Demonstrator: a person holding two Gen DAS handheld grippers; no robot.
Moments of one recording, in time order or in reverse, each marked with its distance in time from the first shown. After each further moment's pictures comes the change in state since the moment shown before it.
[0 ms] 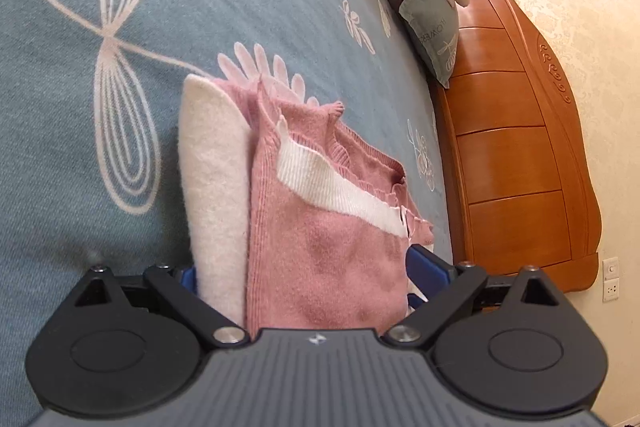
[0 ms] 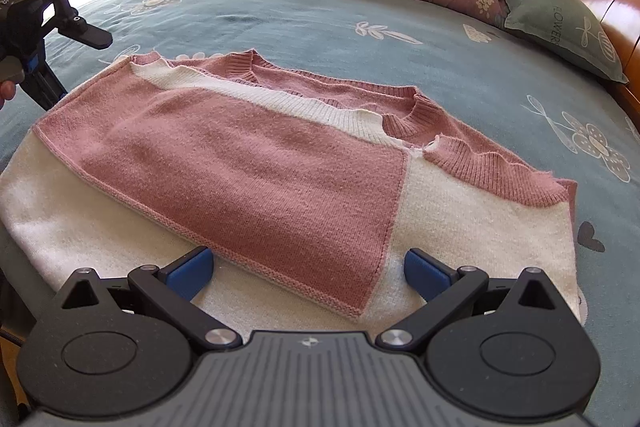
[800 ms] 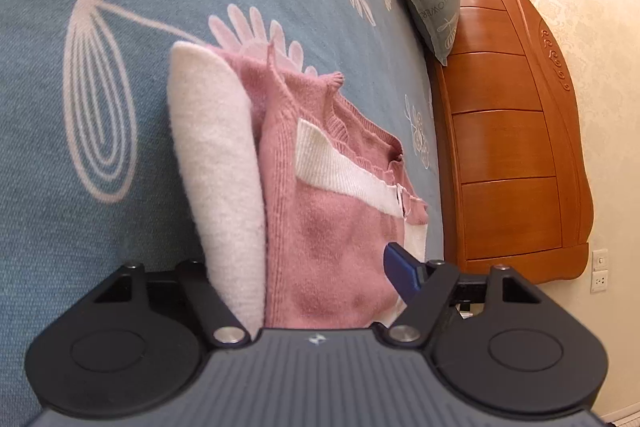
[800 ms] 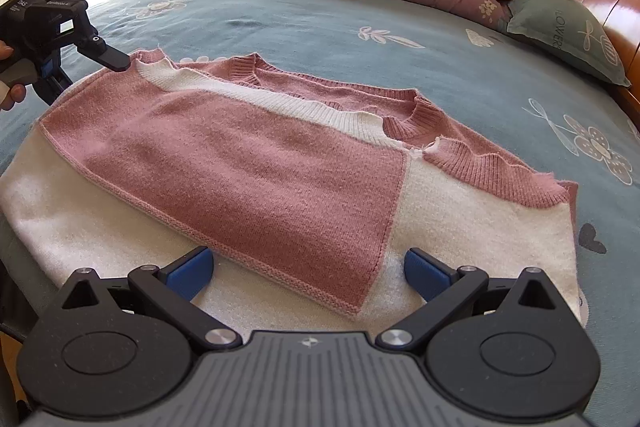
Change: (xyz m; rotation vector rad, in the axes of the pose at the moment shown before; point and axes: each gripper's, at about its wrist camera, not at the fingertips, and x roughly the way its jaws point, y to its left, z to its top) left arm -0.006 0.013 -0.019 -0.020 0.114 -0.032; right arm -0.004 -0.002 -0.005 -0.006 -0.022 0.017
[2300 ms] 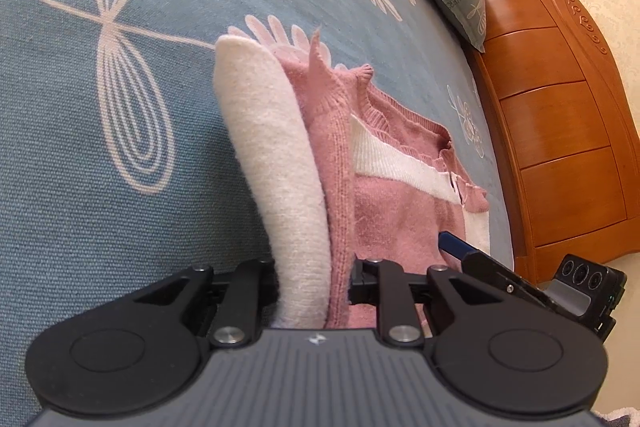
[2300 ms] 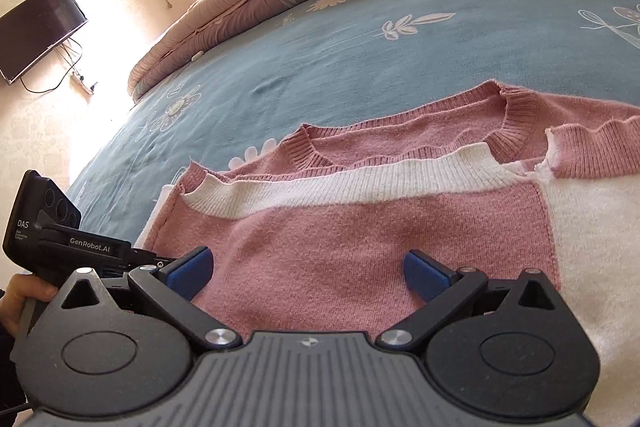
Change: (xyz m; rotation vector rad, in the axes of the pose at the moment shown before) left arm 0.001 -0.021 -0.016 0.125 -0.063 0.215; right arm 0.048 0.005 0.067 0.471 -0.050 0.280
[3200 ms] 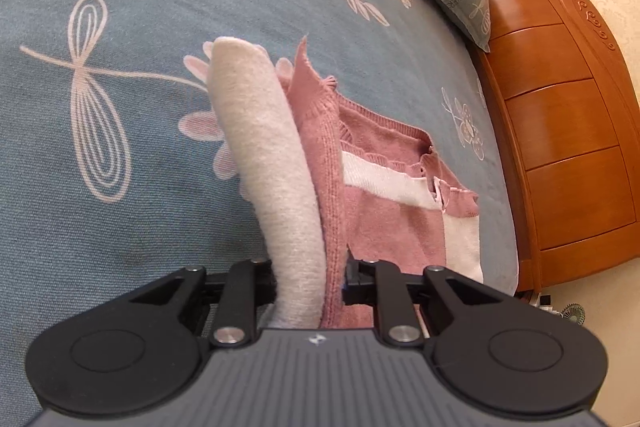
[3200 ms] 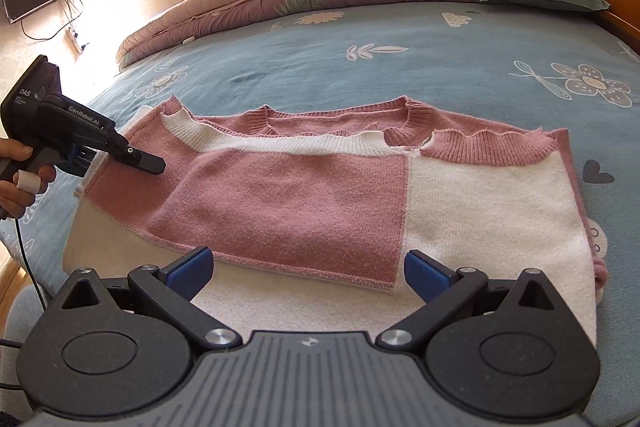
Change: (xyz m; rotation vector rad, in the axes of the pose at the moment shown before) left arm -0.016 -0.063 0.005 0.010 -0.009 0.073; right arm -0.105 -0.024 -0.055 -0.182 -0.038 -0.135
